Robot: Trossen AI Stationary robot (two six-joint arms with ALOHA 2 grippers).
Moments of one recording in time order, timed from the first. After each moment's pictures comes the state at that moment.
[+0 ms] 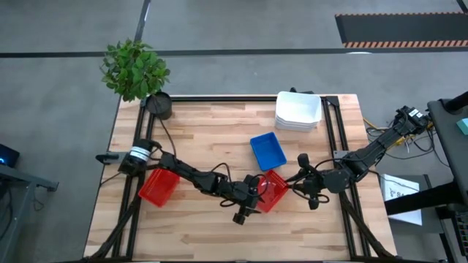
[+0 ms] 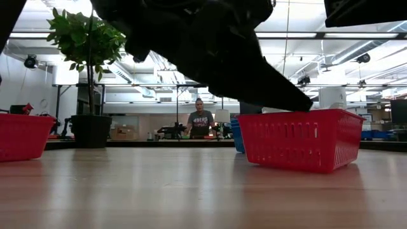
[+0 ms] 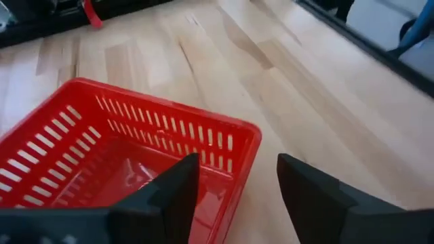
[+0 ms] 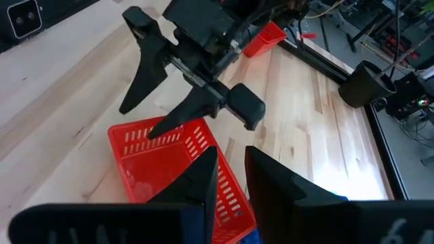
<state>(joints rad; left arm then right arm) -0.28 2.07 1.26 0.31 0.02 0.13 0.61 0.96 0.60 -0.20 0.47 -0.20</state>
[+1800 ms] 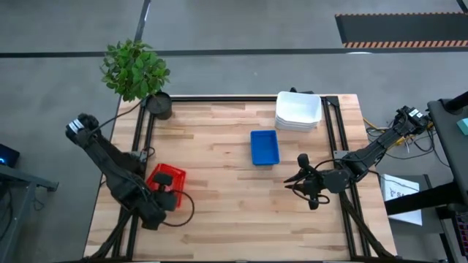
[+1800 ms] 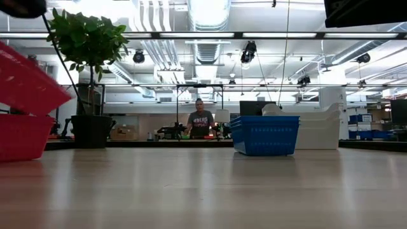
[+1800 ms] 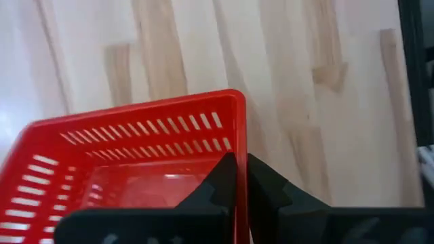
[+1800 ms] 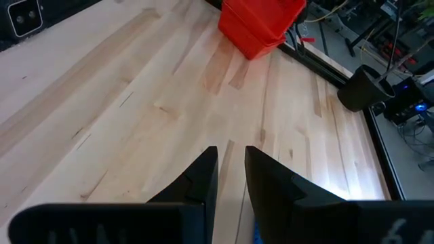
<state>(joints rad) -0.82 1.29 1.11 -1.11 -0.18 -0.61 0.61 0.96 0.59 -0.18 0.47 -0.22</state>
